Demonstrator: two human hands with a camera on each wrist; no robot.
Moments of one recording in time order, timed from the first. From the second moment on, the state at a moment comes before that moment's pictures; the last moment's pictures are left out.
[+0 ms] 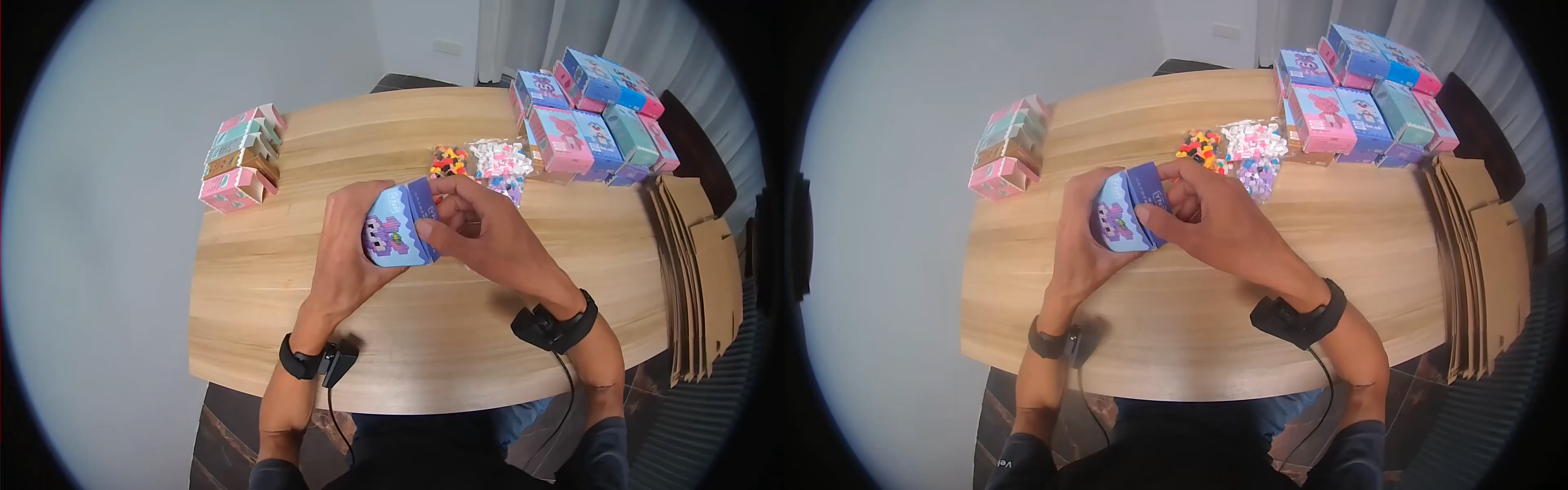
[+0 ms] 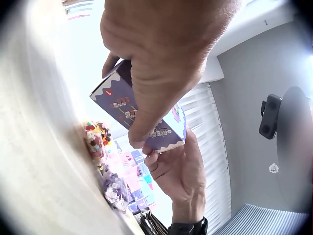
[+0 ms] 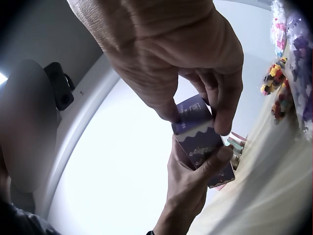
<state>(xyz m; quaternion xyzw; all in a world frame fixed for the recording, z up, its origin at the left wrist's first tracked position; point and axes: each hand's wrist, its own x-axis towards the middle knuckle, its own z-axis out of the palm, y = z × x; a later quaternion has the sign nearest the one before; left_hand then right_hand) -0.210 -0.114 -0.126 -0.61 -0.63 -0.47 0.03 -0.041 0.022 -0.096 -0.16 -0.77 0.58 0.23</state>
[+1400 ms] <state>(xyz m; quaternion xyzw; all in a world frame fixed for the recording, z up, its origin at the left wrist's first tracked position) -0.238 -0.141 -0.114 -0.57 -0.71 -0.33 0.25 0.000 0.096 -0.076 -0.29 -0.81 0.40 0.32</state>
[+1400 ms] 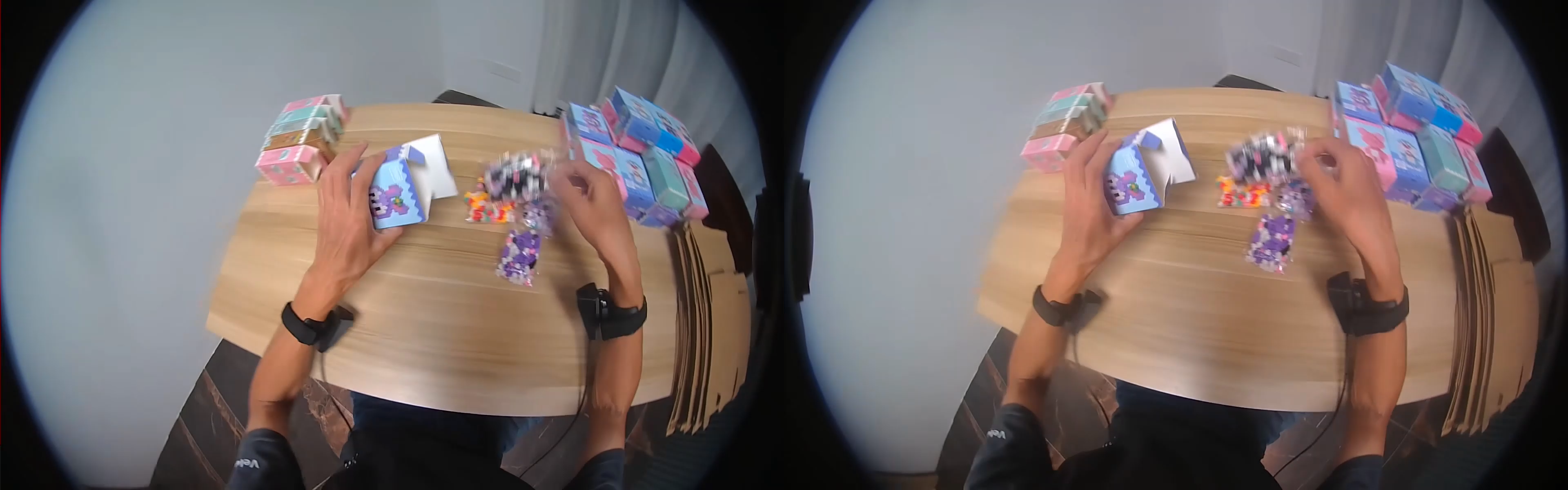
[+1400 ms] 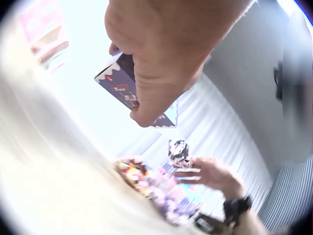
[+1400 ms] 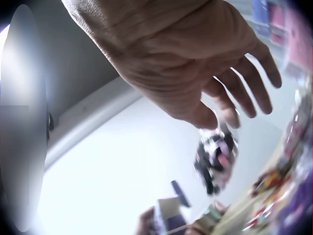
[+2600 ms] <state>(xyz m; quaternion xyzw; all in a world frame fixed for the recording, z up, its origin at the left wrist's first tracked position) -0.414 -0.255 -0.089 -0.57 -0.82 -0.05 0.03 0.011 0.049 -0.034 -0.21 -0.86 0.24 0.40</state>
